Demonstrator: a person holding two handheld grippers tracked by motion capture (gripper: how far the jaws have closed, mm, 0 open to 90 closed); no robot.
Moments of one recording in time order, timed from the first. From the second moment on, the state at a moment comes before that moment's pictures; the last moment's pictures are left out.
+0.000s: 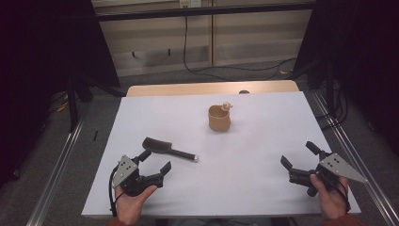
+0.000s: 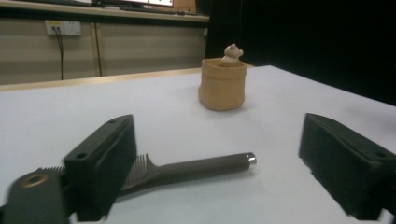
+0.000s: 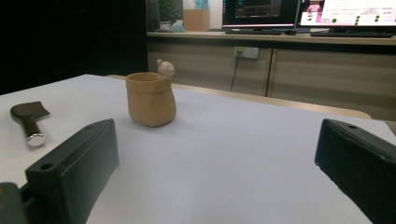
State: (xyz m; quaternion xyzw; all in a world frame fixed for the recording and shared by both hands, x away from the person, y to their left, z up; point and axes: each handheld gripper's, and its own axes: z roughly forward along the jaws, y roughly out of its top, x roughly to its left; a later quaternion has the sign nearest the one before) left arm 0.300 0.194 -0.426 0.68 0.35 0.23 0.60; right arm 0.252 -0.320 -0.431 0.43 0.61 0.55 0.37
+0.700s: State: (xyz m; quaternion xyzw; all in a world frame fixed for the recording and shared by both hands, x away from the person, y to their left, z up) left arm 0.307 0.190 -0.421 0.68 0.34 0.18 0.62; right arm 0.249 -0.318 -0.432 0.42 0.62 0.55 0.36
